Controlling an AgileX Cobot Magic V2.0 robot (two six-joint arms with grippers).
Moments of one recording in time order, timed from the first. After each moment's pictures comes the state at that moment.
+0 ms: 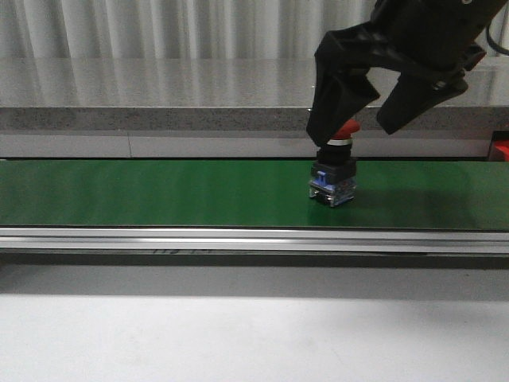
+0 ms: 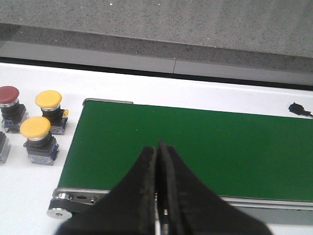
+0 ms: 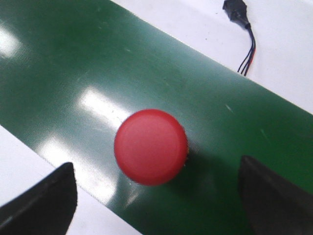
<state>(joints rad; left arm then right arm) 0.02 0.54 -0.51 -0.25 0.46 0.18 0.40 1.53 -1.11 0.20 0.58 -0.22</state>
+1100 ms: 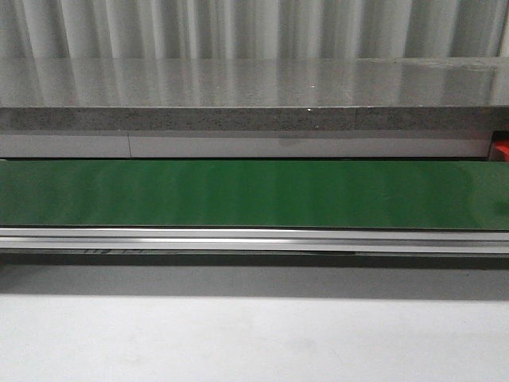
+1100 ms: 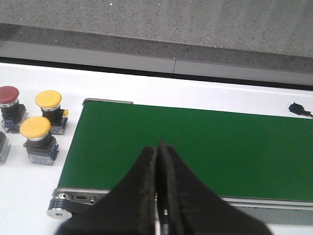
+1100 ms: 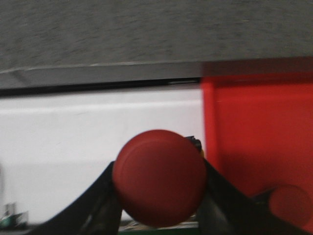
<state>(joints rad) 0.02 0.54 -0.51 -0.25 0.46 0.18 -0.24 1.71 -1.52 0.20 0.68 -0.17</state>
